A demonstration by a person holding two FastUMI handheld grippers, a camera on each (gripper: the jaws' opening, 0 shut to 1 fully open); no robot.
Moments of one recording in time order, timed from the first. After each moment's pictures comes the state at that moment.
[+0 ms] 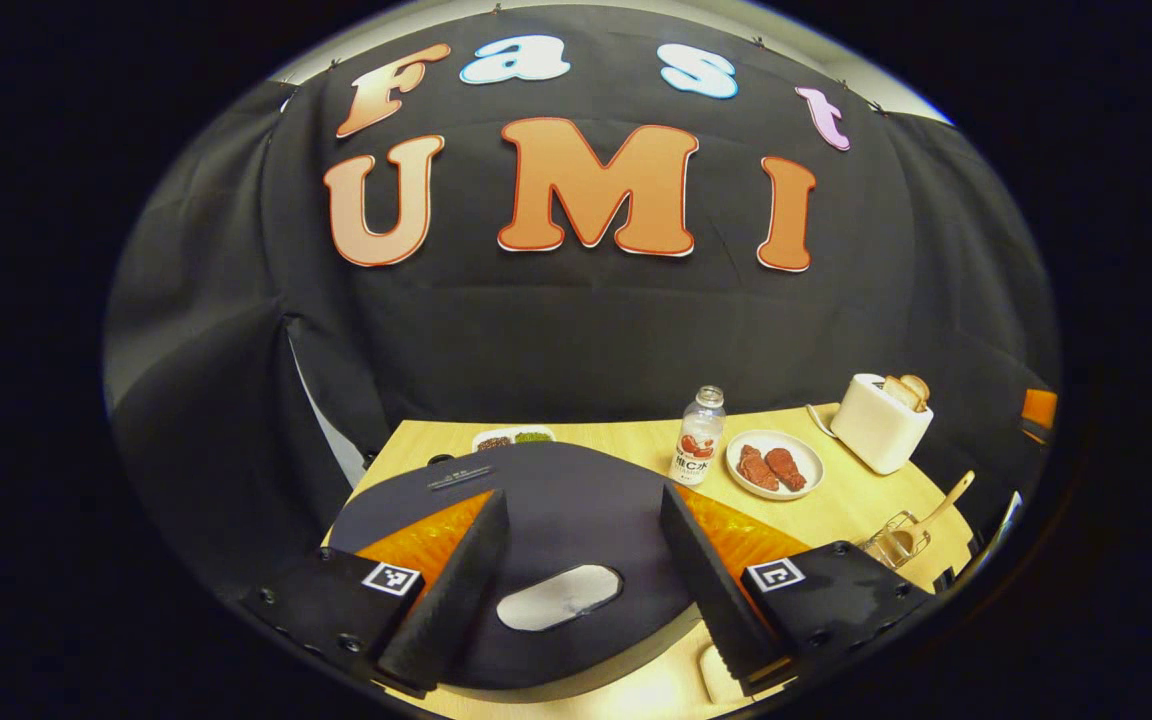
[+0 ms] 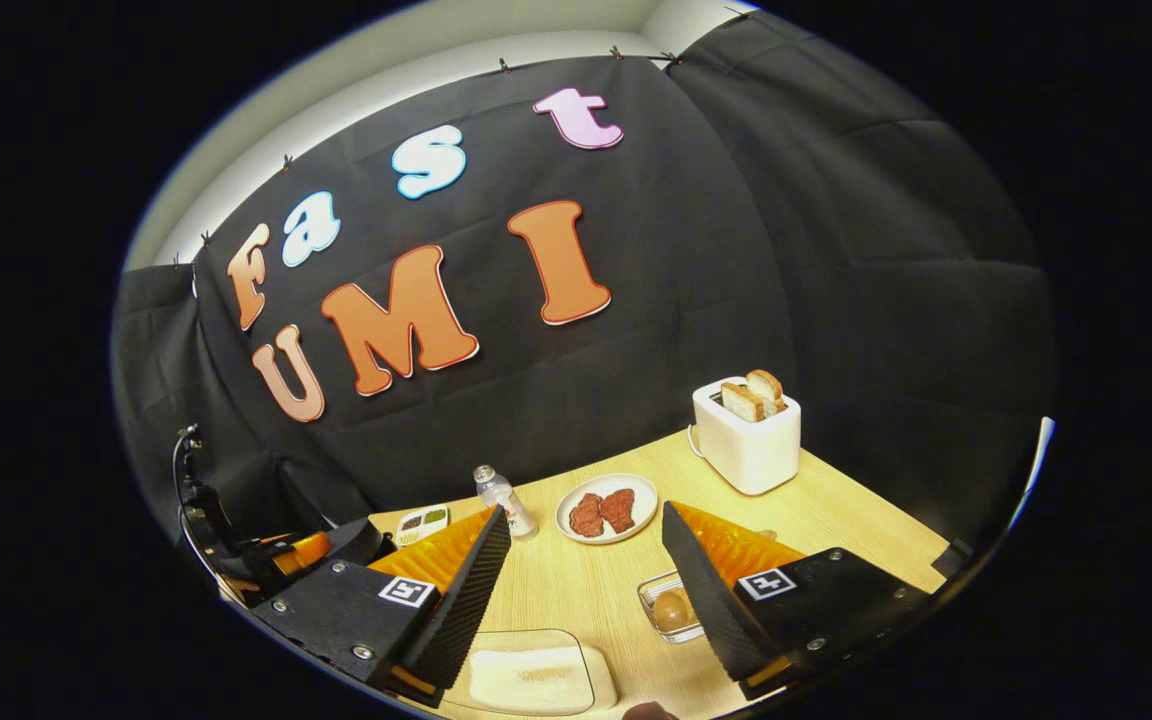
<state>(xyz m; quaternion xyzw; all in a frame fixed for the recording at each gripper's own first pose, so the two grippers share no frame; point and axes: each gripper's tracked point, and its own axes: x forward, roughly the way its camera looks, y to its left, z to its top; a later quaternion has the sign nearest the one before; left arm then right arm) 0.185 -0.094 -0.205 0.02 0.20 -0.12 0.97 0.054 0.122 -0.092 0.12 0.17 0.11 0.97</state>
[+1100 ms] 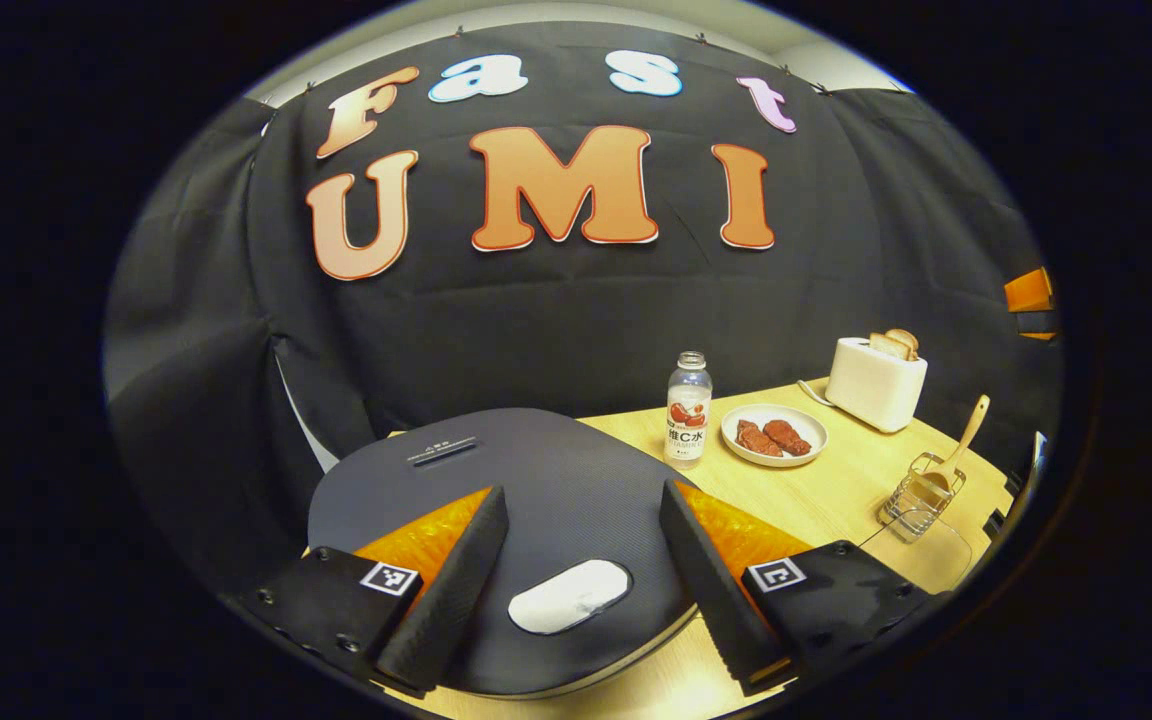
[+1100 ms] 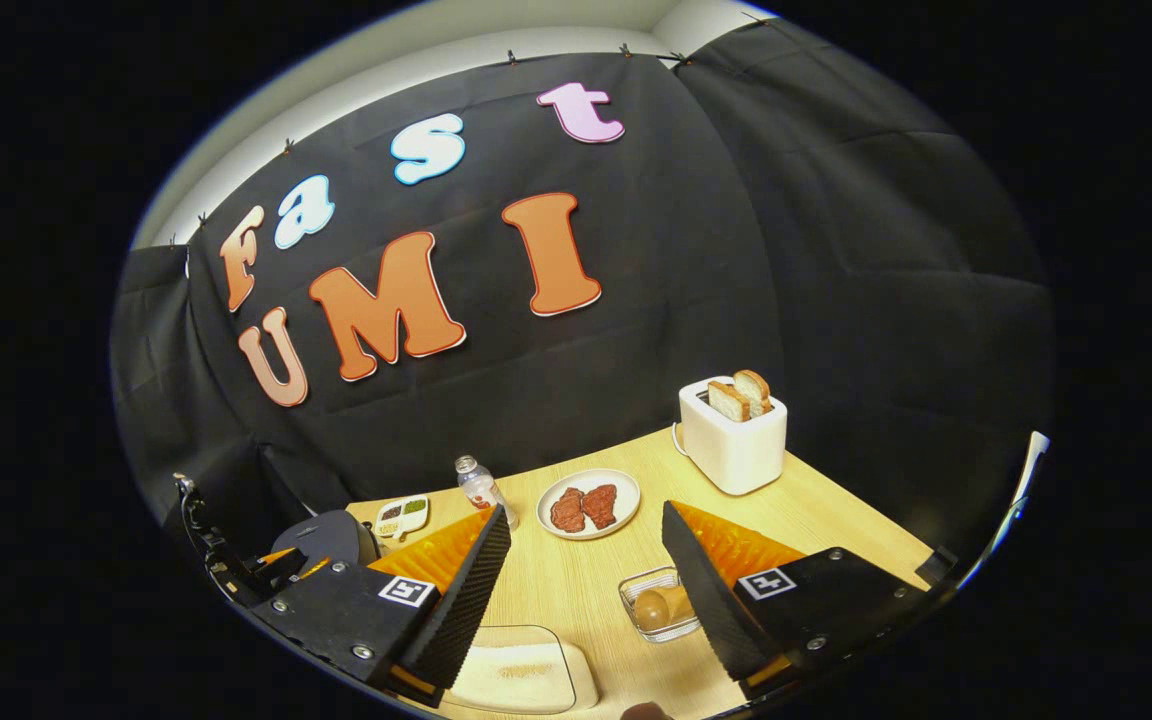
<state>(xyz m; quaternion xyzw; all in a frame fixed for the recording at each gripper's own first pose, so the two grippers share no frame) 0.165 -0.096 -0.253 0.07 0.17 -0.16 0.97 0.059 0.116 -0.092 0.09 0.17 0.09 0.98</state>
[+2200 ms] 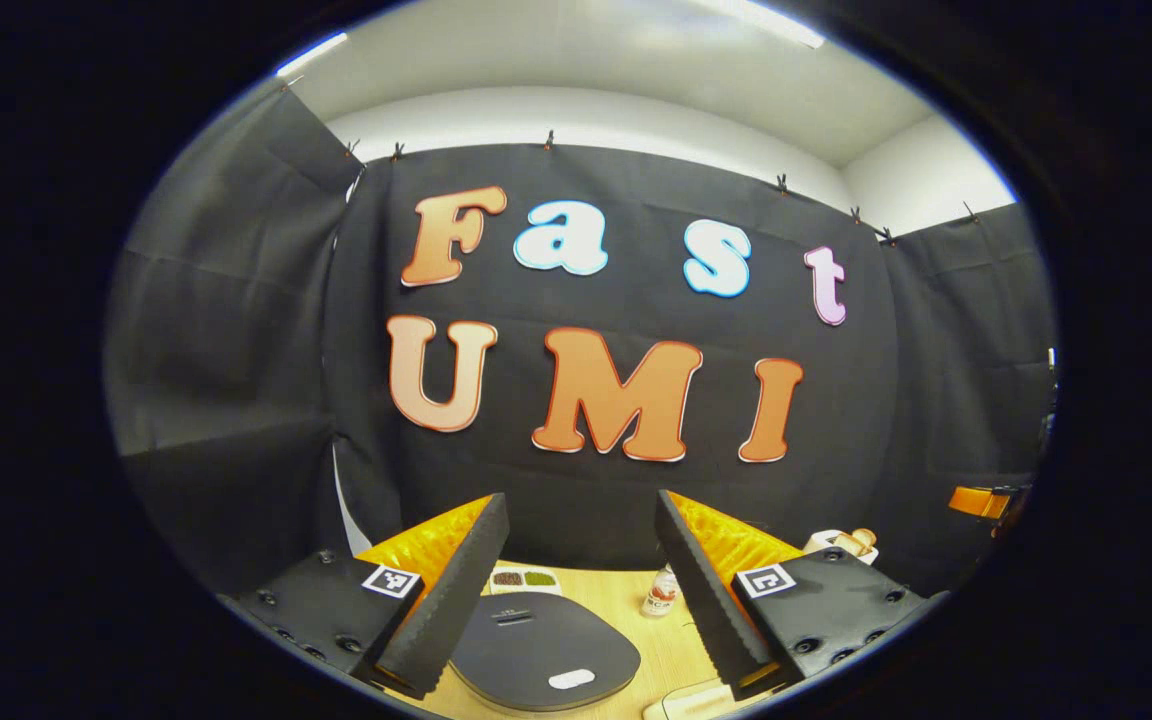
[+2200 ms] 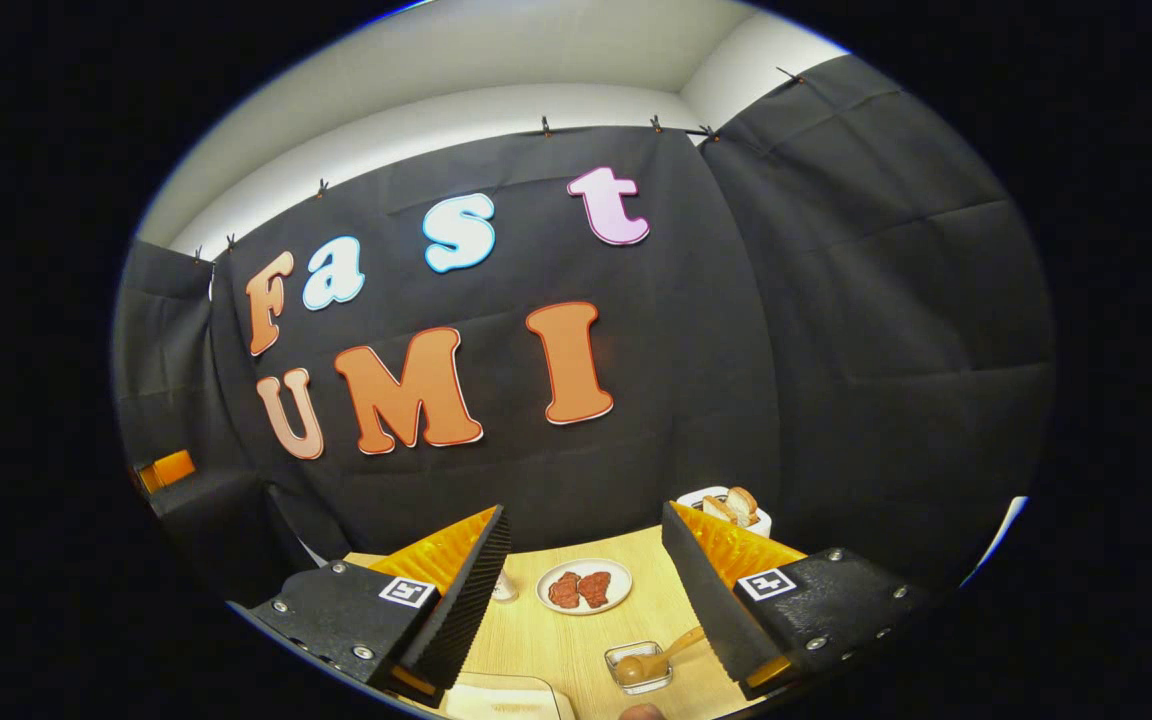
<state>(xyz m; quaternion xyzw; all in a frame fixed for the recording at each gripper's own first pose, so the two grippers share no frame) 0.110 -0.047 0.069 -0.04 -0.03 -0.09 0.99 0.064 0.099 0.032 0.07 0.04 0.10 0.99</state>
